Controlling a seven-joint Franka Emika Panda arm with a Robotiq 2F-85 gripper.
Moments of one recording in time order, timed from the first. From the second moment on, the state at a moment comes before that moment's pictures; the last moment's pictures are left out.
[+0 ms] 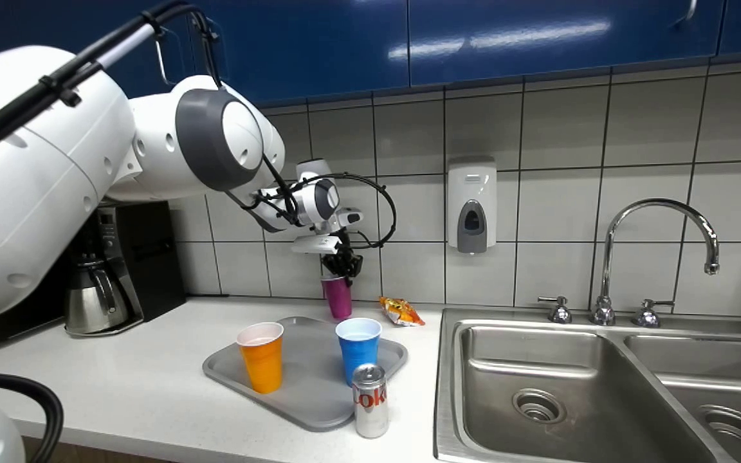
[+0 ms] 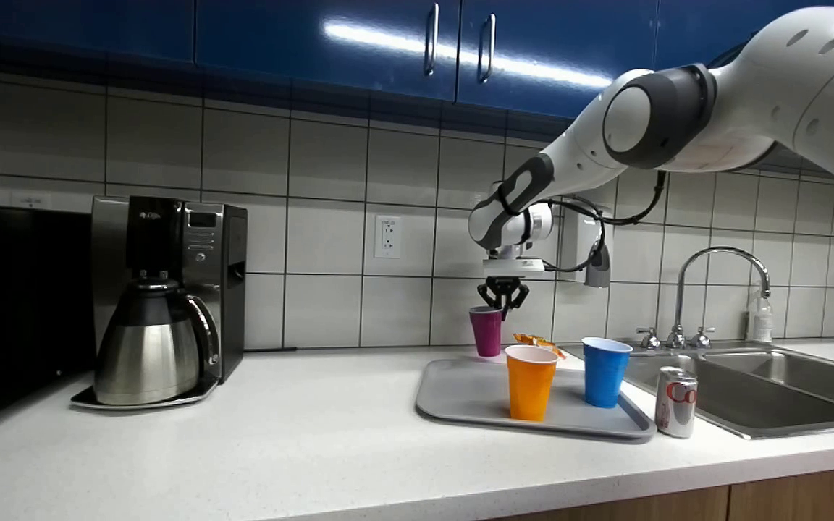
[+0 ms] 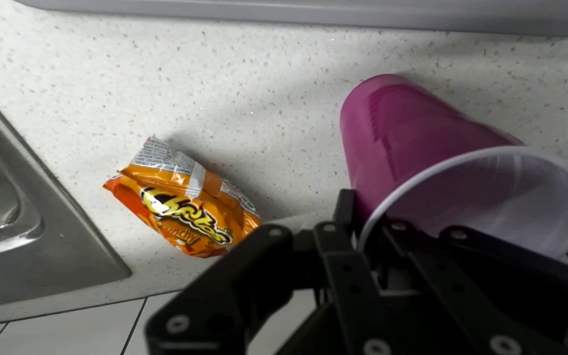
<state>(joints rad) 0.07 0.86 -0.11 -1.18 -0.10 2.28 0.34</state>
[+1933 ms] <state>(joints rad) 0.07 0.46 -0.05 -1.82 -0.10 2.39 0.19</state>
